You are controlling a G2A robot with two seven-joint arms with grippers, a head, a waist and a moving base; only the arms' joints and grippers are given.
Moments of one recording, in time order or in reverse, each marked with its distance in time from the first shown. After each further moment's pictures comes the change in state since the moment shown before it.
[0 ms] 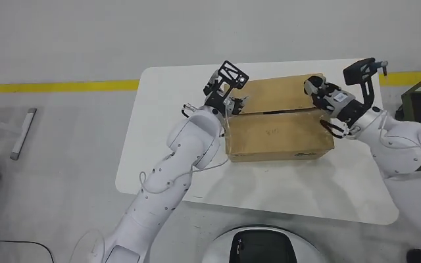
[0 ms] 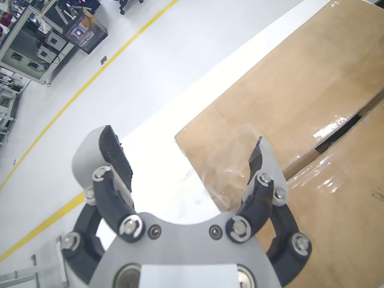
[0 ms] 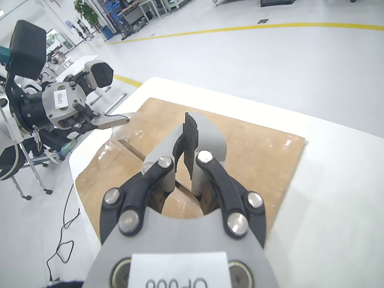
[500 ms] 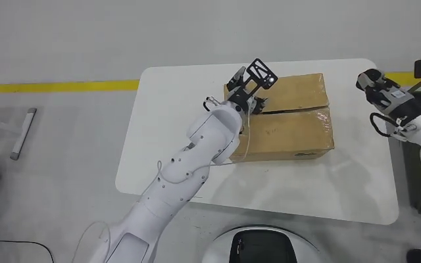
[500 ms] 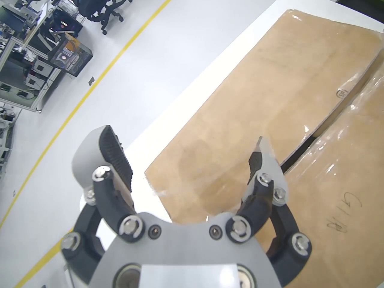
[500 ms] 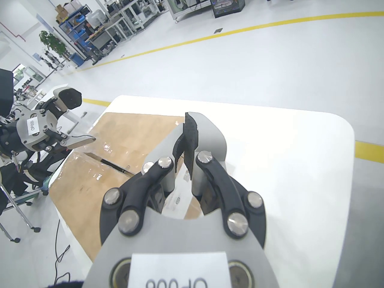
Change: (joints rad) left arm -0.105 -0.075 0.124 0.121 -0.019 -0.030 0.036; right arm -0.136 0.026 0.277 0.038 0.078 -0.035 0.021
